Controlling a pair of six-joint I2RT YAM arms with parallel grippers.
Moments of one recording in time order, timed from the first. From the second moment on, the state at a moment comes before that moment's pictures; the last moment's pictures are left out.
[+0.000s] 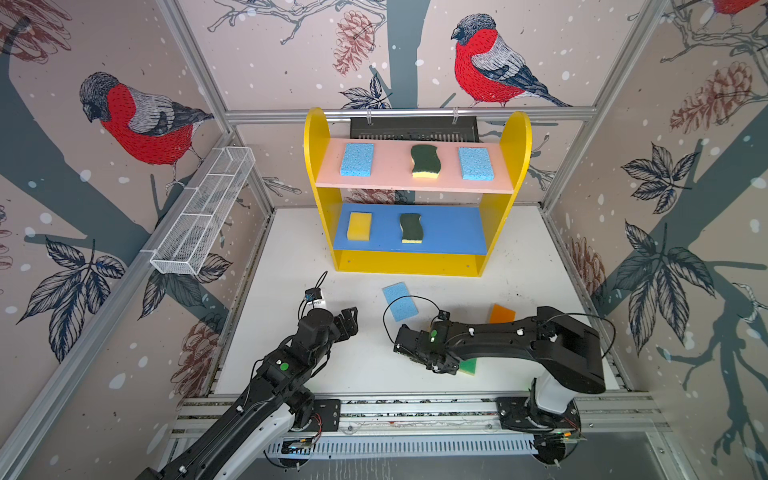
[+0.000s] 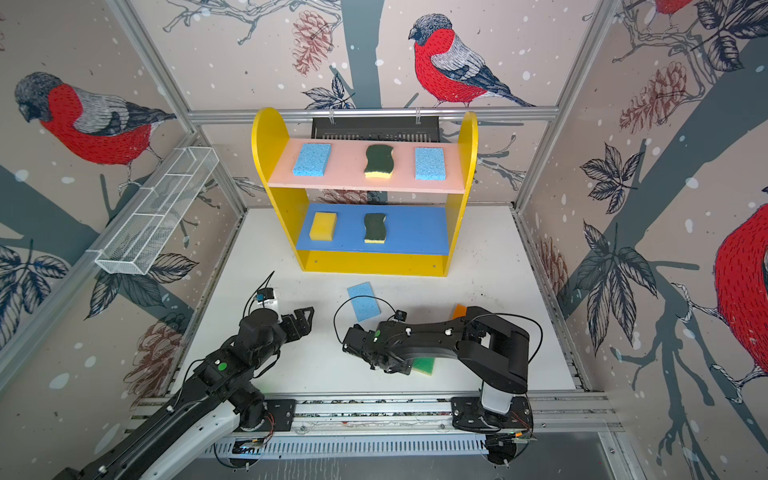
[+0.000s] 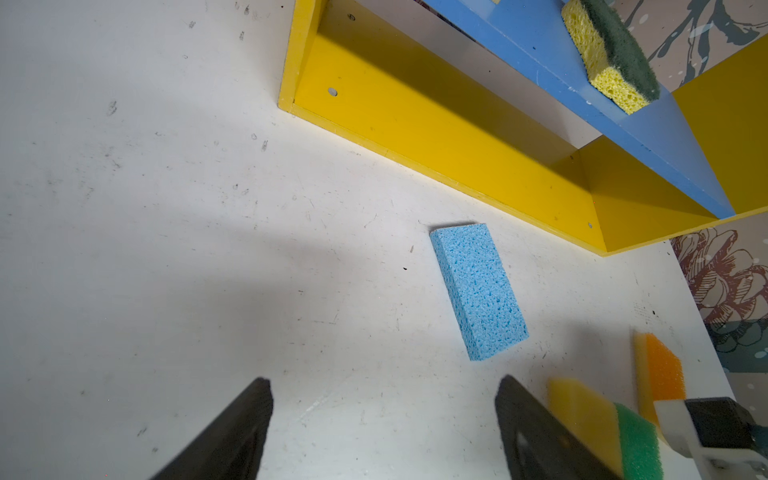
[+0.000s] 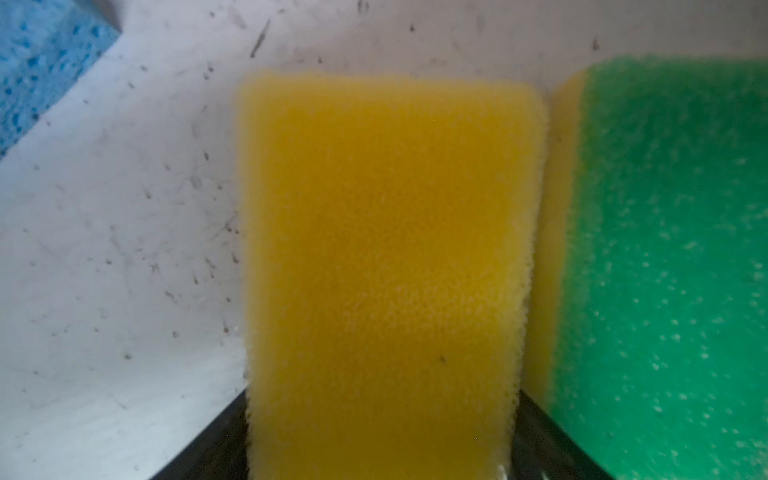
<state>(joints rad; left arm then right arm) -0.58 0.54 0.35 -0.42 -0.20 -0.73 1.30 1.73 0.99 -0.79 0.29 1.52</state>
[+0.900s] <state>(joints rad) -0.58 0.56 0.36 -0.44 -0.21 -0.73 1.29 1.71 0.95 -0.75 0.31 1.46</state>
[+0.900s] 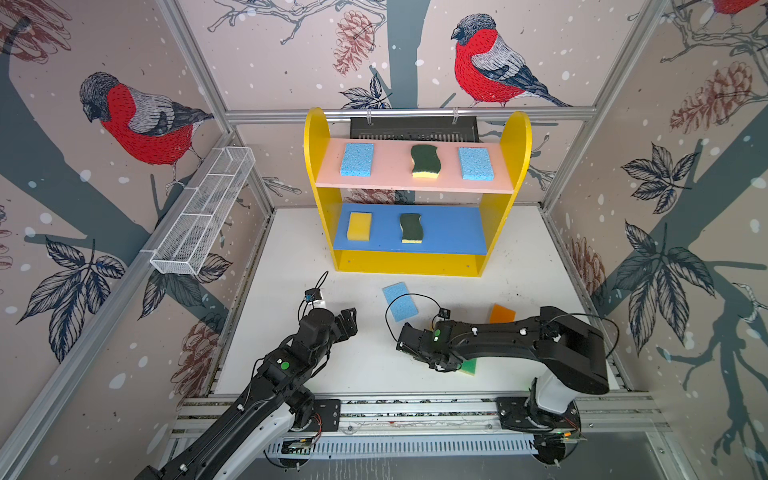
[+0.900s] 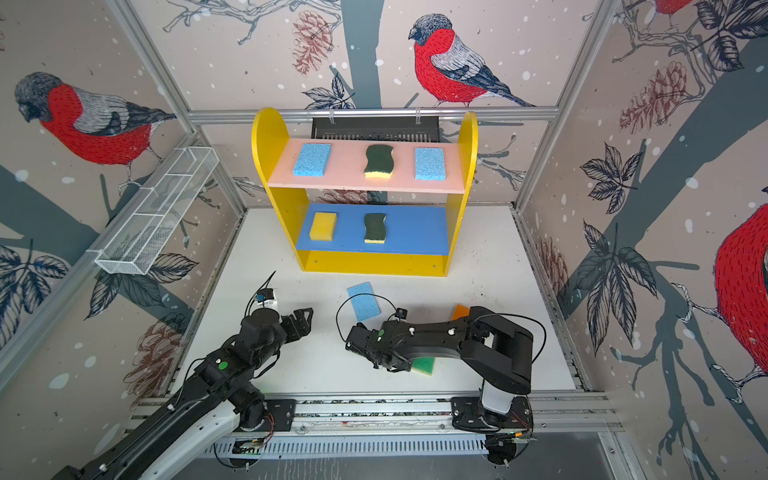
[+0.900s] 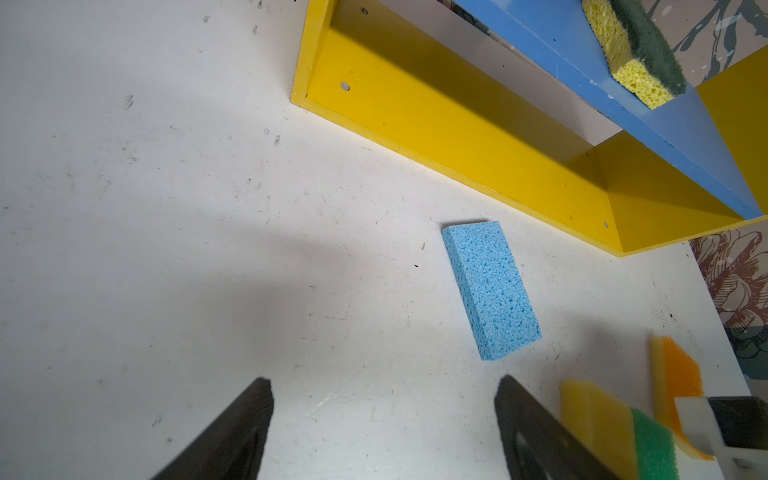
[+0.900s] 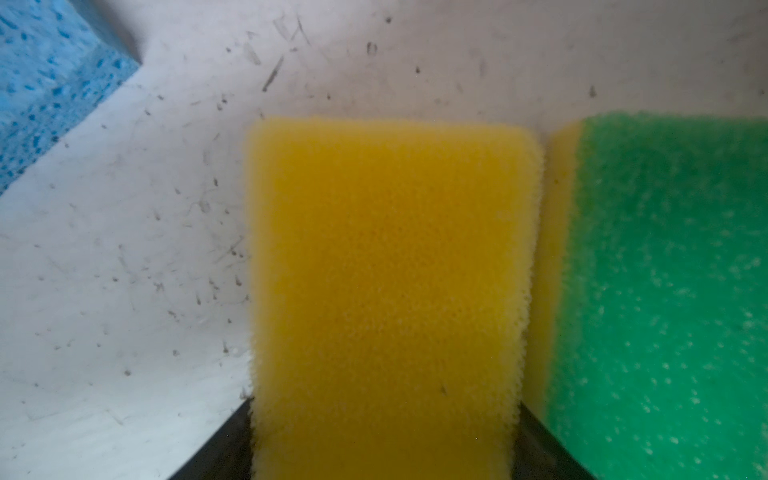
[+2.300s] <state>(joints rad) -0.58 0.59 0.36 -0.44 -0.24 -0.73 1.29 1.64 0.93 -0.74 0.29 1.38</state>
